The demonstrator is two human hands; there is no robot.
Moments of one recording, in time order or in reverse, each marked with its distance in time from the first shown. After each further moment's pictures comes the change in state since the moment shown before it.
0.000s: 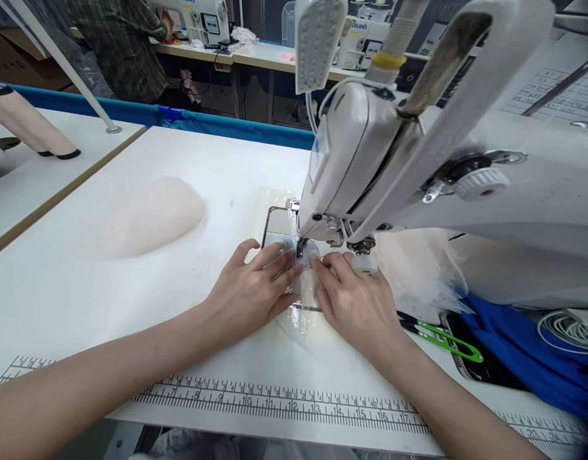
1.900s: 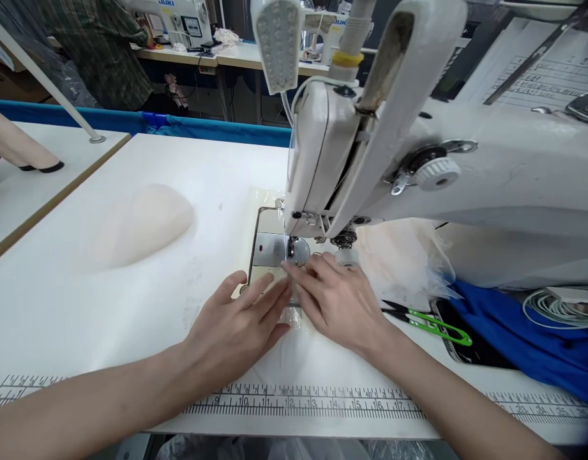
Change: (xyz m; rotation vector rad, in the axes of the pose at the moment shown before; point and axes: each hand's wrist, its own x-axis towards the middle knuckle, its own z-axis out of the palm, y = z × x) left_hand -0.019 0.023 -0.017 0.082 0.015 0.105; right_hand 0.002 -0.001 -0.007 0.306 -0.056 0.007
